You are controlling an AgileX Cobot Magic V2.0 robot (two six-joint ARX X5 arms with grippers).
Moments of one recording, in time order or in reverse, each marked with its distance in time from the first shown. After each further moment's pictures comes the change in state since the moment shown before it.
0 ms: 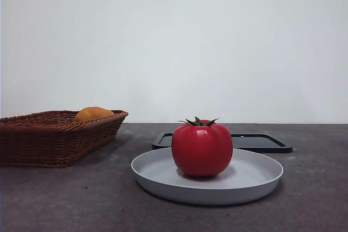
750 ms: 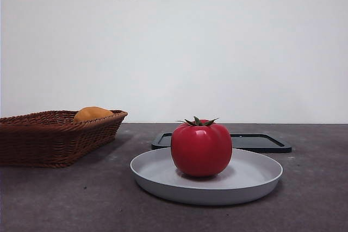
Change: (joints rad) left arm 0.000 -0.153 -0.293 0.193 0.102 -0.096; right arm 0.076 0.032 0.000 -0.008 -0.058 0.000
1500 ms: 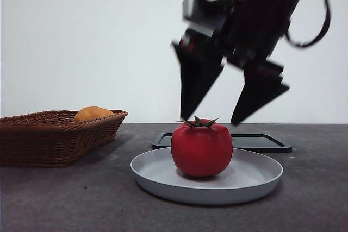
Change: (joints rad) left arm 0.000 0.000 0.000 0.000 0.000 0.000; right arm 0.470 0.594 0.000 0.013 0.306 -0.047
